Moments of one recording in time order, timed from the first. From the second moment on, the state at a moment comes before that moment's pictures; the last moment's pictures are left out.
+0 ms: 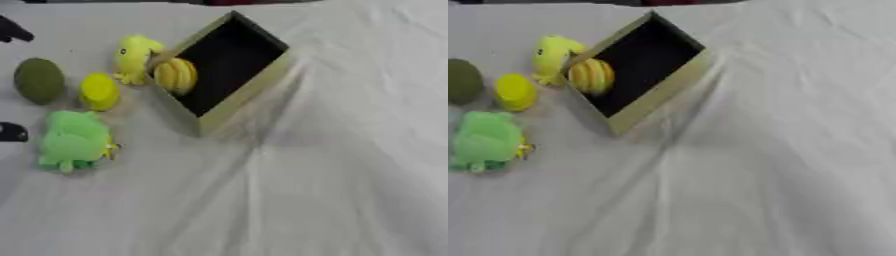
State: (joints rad) left arm -0.62 1.10 -0.26 -1.79 -0.35 -0.03 -0.48; right arm -0.34 -0.77 -0.20 -1.98 -0.20 -0.62 -0.04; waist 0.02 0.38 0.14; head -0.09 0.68
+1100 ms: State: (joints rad) left arm -0.72 0.93 -0.42 -1.50 -0.38 -0.01 -0.61; right arm -0.33 -0.75 -0.19 -1.98 -0.21 -0.59 -0.01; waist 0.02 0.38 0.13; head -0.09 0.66
